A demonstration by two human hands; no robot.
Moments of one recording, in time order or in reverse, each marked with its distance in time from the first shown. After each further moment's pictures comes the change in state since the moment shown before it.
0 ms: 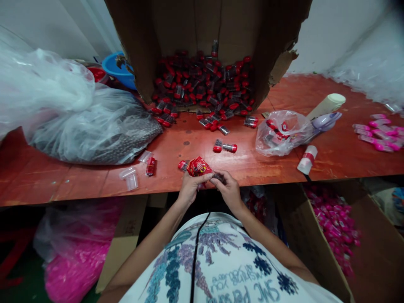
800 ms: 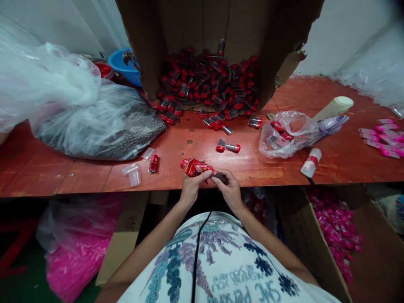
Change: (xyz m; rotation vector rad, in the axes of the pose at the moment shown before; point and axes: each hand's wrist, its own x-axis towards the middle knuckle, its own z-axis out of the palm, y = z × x) left_hand -0.010 0.004 0.002 -0.044 0.027 0.121; right_hand 0.002 -0.008 0.007 0.106 0.003 0.032
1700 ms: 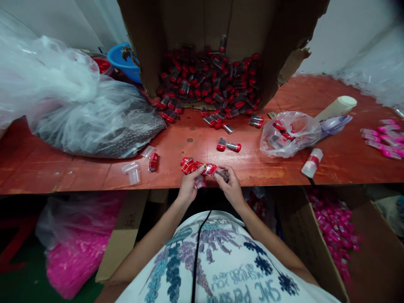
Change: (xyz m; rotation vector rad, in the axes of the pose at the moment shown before) left_hand 0.019 -0.019 -0.019 -0.179 0.102 -0.237; right_hand 0.006 0.015 -0.007 -0.109 -0.016 0.007
